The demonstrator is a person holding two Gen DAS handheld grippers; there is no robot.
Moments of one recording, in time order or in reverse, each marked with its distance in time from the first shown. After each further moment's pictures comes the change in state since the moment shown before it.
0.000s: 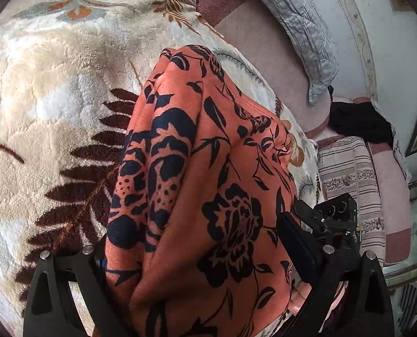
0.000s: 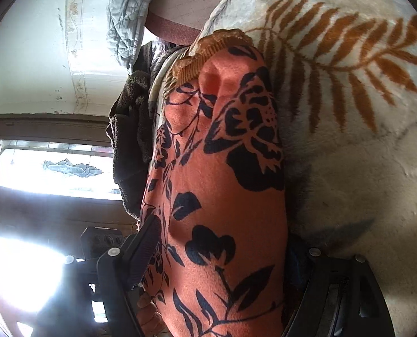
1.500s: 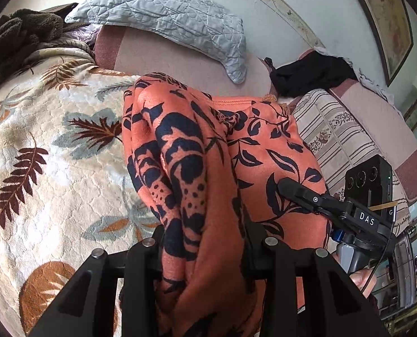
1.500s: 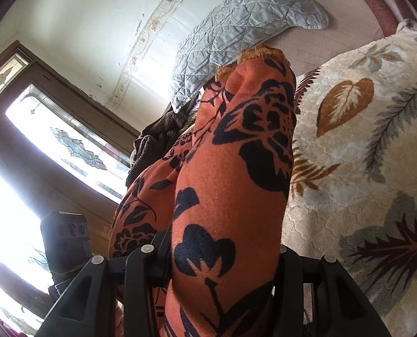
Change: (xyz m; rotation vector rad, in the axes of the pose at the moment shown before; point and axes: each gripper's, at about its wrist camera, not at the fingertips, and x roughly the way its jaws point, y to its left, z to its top) left arm 0.013 -0.191 -0.091 0.400 -0.141 0.066; right arm -0.178 0.044 -0.050 -0.367 -0.266 -0.092
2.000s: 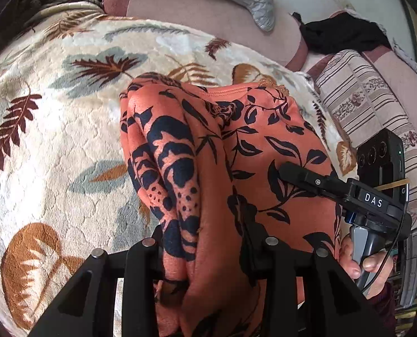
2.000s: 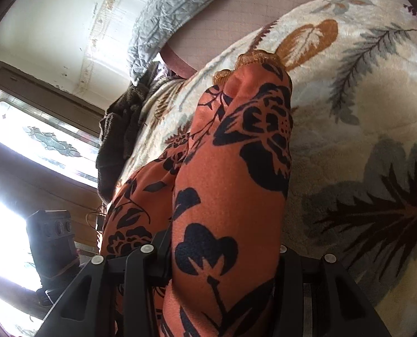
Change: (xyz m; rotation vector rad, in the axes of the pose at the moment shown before) left arm 0.055 0.012 -0.036 -0.040 0.249 0.132; right arm 0.033 -0.070 -0.020 0.116 0.186 -0.105
